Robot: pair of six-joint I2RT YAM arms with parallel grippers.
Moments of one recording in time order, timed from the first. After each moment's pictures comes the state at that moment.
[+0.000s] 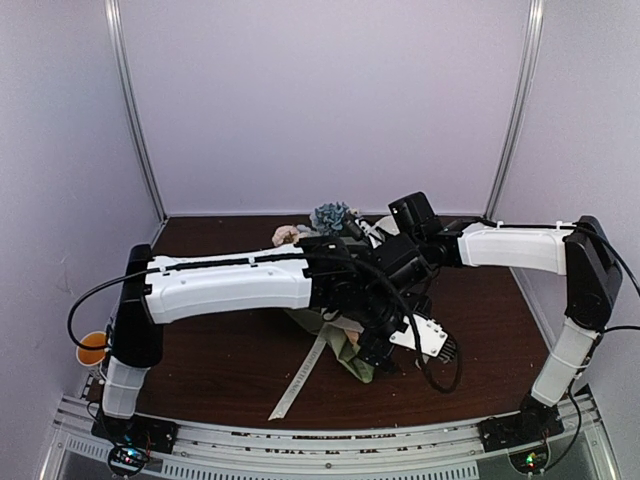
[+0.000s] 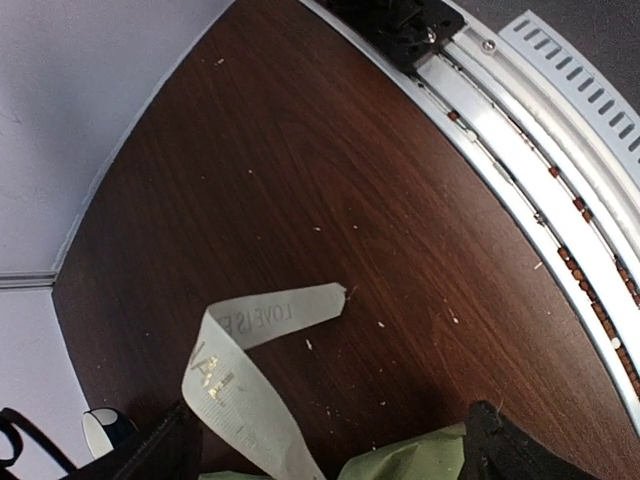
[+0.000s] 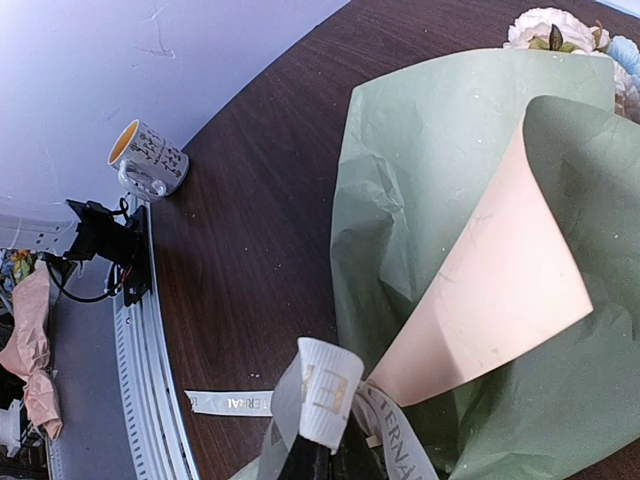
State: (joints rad) left arm -1.30 2.16 2.08 -0.84 0.11 0.97; right arm 0.65 1.74 1.23 -0.19 -0.66 0.15
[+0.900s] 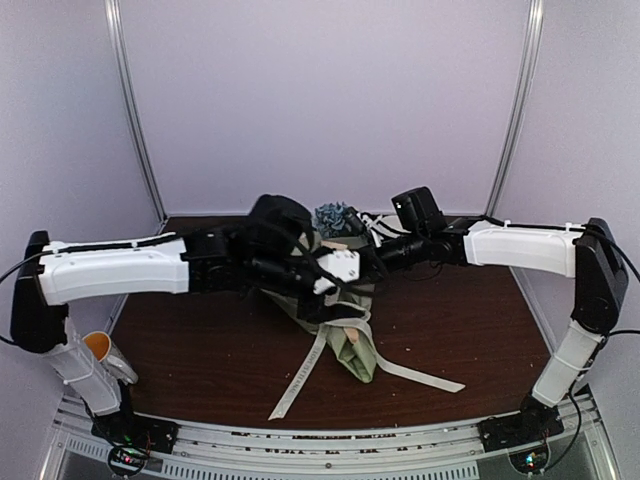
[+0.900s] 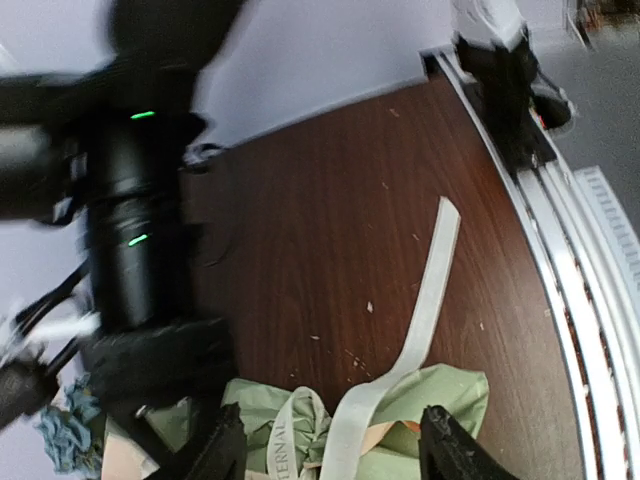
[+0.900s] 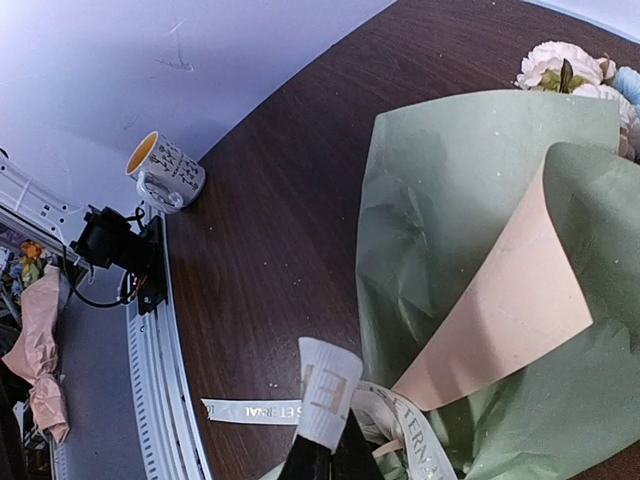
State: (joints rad) left arm -1.12 1.65 1.39 -0.33 0.23 0.61; right arm 0.67 1.70 1.23 -0.18 -0.66 0.16
